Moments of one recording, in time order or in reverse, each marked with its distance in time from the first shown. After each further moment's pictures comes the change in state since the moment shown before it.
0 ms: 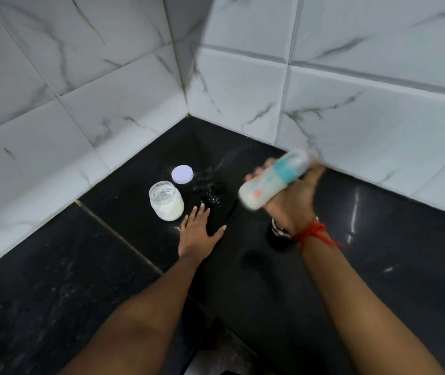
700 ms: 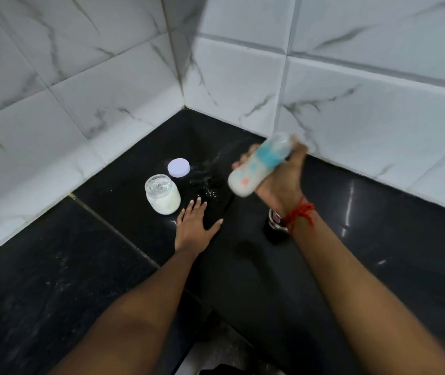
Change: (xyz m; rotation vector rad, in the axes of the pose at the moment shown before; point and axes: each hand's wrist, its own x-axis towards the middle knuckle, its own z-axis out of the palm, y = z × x) left_hand 0.002 -0.003 0.001 -0.001 0.007 0.011; right_hand 0.017 0.006 0.020 -0.092 -0.021 0.036
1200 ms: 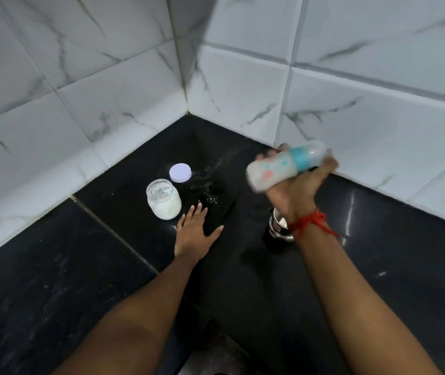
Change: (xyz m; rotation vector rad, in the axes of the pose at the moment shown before) left_hand -0.005 0.003 -0.001 -0.019 -0.009 -0.015; right_hand -0.014 -0.009 -0.018 0.119 0.040 0.001
